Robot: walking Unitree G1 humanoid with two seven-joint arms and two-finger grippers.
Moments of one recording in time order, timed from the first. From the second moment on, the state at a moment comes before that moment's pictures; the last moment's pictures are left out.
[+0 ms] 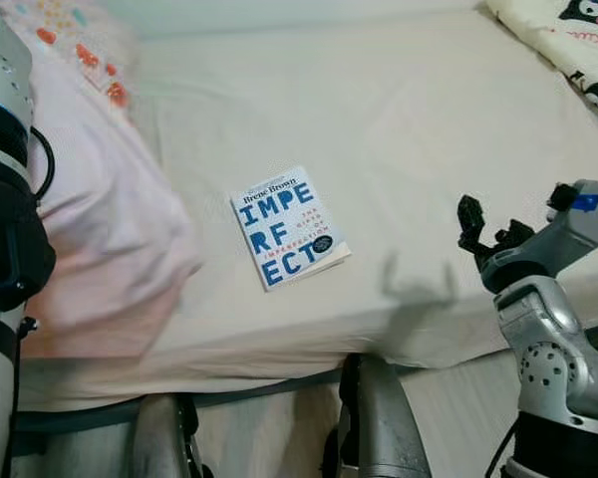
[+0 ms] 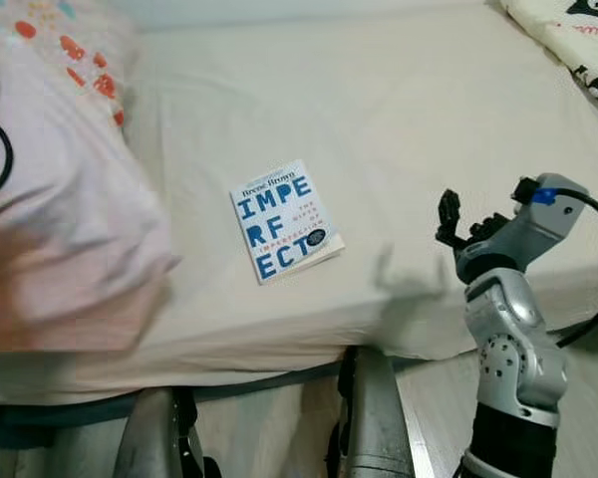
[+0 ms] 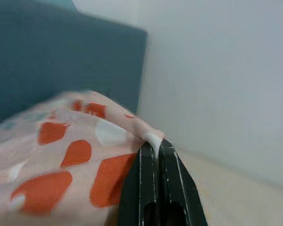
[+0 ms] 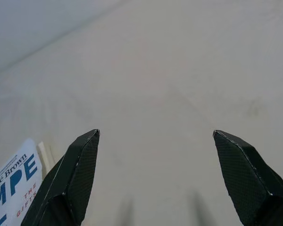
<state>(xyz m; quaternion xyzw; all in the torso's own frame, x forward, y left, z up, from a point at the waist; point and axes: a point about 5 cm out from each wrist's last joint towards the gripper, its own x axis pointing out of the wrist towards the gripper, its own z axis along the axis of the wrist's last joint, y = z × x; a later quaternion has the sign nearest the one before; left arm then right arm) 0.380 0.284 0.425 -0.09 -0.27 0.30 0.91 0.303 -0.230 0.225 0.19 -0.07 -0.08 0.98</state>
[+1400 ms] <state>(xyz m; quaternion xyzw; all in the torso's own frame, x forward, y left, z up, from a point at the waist) 0.418 0.139 0.381 0.56 -0.26 0.05 0.79 0.296 -0.234 0.223 0.19 -0.07 -0.10 0.97</state>
